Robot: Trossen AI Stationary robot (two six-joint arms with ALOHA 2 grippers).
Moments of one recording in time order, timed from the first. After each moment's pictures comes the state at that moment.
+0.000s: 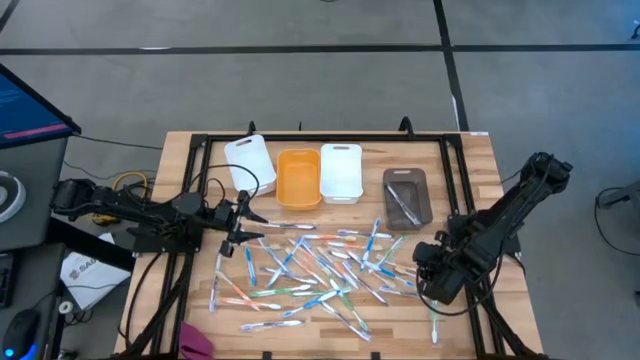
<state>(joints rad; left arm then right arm) -0.02 0.75 0.01 0.82 0.16 -0.03 0.84 1.26 0.79 -0.97 0.34 1.23</state>
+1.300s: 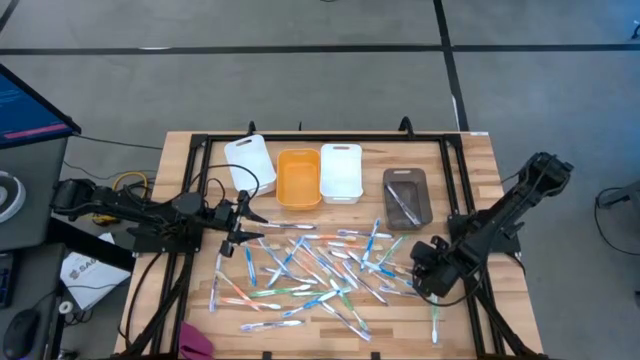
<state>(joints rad) -0.02 0.75 0.01 0.82 0.16 -0.03 0.80 1.26 0.45 -0.51 0.32 1.29</state>
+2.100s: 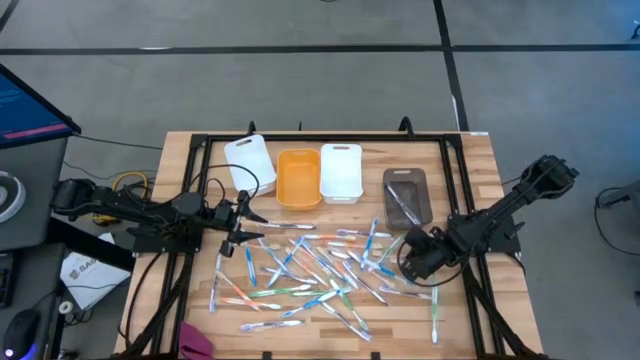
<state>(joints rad) -0.02 0.75 0.01 0.82 0.16 -0.03 0.58 1.26 0.45 -0.57 0.29 1.35</state>
